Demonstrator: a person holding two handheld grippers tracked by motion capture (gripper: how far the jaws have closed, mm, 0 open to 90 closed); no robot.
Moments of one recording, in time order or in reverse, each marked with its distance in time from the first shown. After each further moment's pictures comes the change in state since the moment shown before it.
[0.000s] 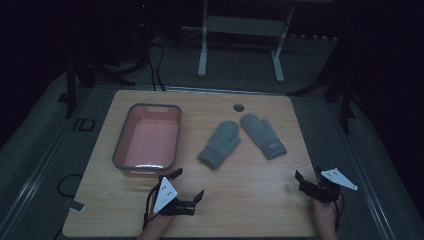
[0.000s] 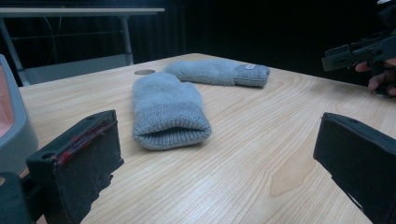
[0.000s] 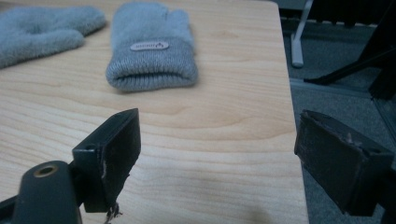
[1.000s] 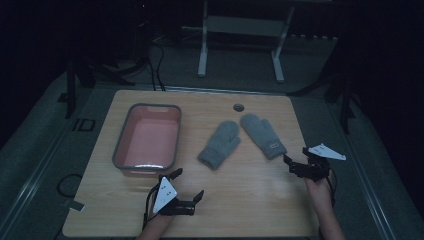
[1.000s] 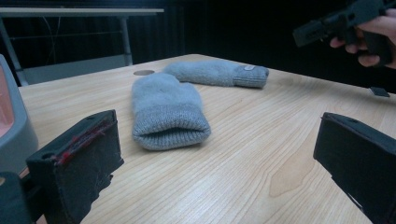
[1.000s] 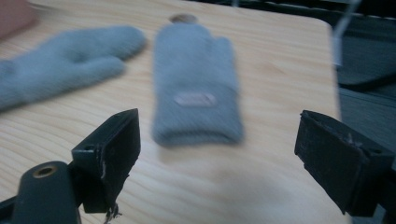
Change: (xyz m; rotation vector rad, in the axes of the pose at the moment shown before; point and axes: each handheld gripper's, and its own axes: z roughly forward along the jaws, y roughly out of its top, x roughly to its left) left arm 0.001 0.000 0.000 -0.003 -0.004 -0.004; right arm 0.026 0.075 0.031 0.073 0.151 -0.072
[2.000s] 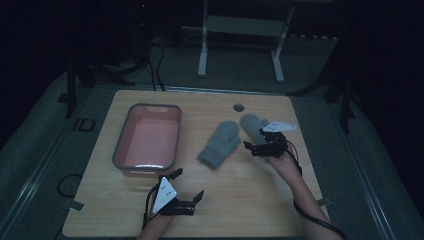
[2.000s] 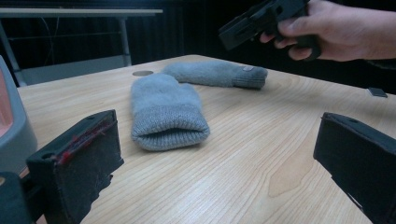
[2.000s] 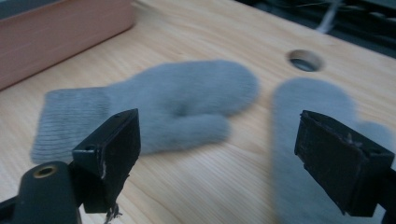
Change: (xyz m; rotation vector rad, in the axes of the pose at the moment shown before) left arm 0.000 0.000 0.000 -0.003 -0.005 -0.001; right arm 0.071 0.061 0.092 0.075 0.266 -0.186
